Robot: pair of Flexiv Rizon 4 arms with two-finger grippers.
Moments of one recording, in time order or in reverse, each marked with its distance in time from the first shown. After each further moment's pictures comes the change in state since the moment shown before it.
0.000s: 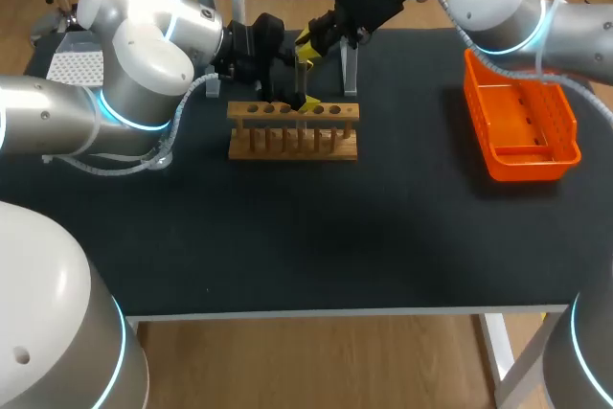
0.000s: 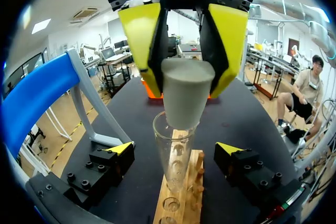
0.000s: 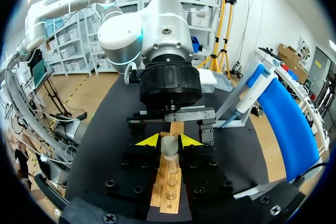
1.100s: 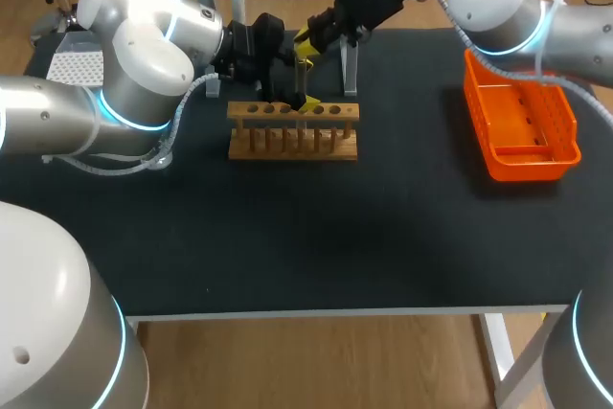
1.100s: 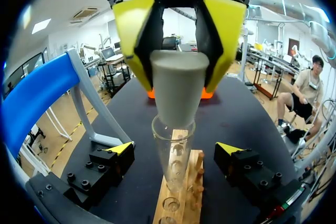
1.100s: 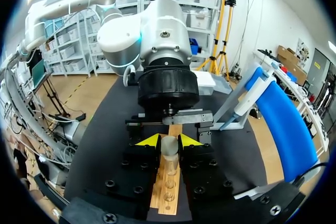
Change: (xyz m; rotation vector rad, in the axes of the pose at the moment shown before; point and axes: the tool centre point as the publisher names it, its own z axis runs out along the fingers) left arm 0.000 0.000 0.000 -0.001 -0.001 0.000; right arm -0.002 0.004 -0.001 -0.015 -0.010 -0.006
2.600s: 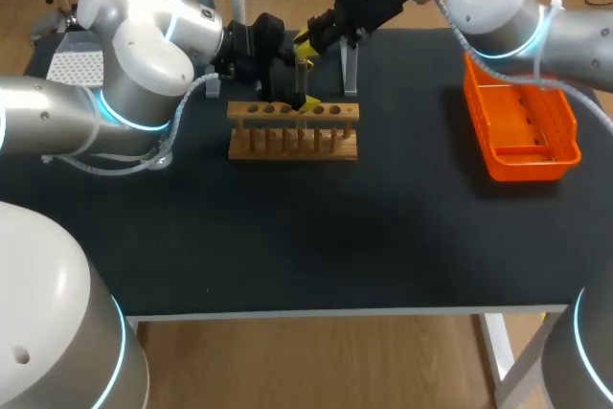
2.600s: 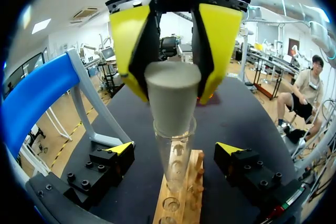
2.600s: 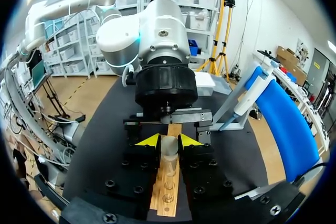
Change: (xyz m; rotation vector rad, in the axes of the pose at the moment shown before) left arm 0.000 0.000 0.000 0.000 0.000 0.000; right arm -0.002 -0.003 0.003 -0.015 0.000 0.003
